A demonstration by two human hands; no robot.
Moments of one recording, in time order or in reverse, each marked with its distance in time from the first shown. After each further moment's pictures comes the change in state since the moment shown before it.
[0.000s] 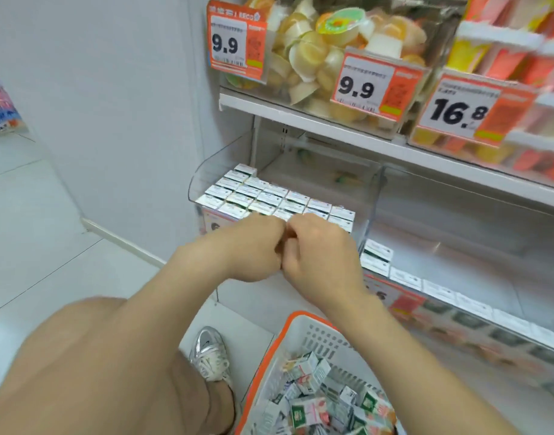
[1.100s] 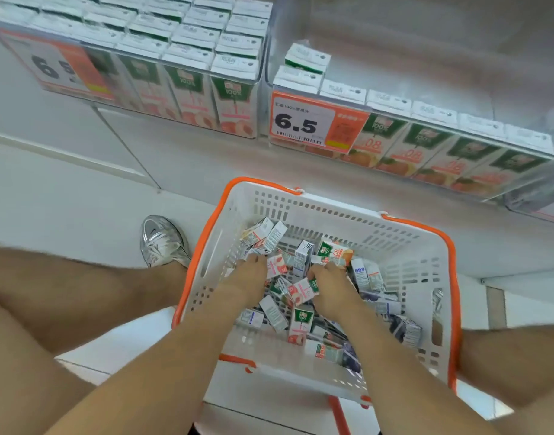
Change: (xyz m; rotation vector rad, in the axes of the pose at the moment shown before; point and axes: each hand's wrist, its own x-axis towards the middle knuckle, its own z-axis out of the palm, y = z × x) left_hand 0.025 -0.003 0.413 0.053 -0.521 -0.164; right_hand -0.347 0.163 0.115 0.023 -1.071 0.771
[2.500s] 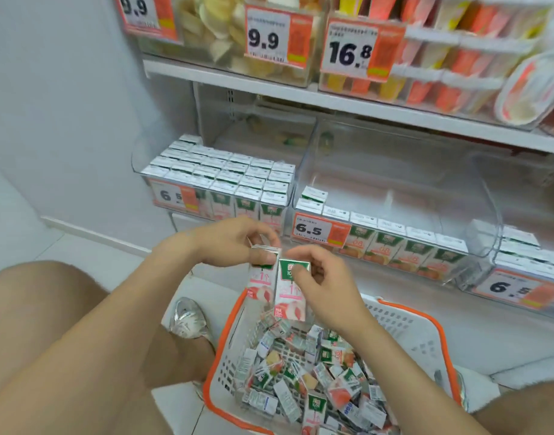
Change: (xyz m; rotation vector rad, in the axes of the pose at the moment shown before) left_hand -0.177 -0.015 -0.285 -0.338 0.232 0.461; right_hand -0.144 -0.147 -0.184 0.771 0.566 -0.548
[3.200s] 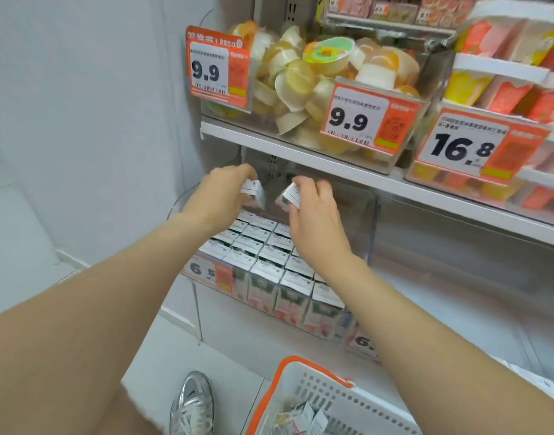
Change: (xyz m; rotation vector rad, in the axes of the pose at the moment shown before) left_hand 0.072 -0.089 -0.181 0.435 0.921 -0.078; right_hand 0.254 -0.096 0.060 -0.581 0.178 -0.379
